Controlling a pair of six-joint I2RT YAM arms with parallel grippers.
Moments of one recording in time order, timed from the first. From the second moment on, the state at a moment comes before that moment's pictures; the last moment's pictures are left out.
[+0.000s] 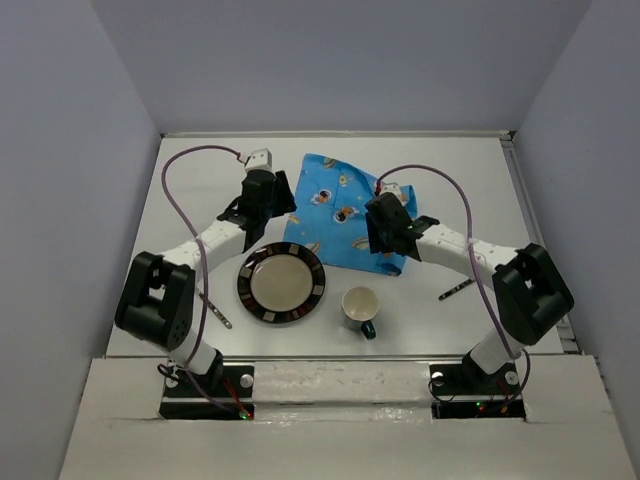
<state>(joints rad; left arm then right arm) -0.41 1.53 0.93 0.11 -0.20 -0.49 0.64 1.60 1.06 -0.34 0.40 0.35</state>
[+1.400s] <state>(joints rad) -0.40 2.06 1.39 -0.17 -0.15 -0.33 0.42 1.54 0.99 -0.20 0.23 0.39</state>
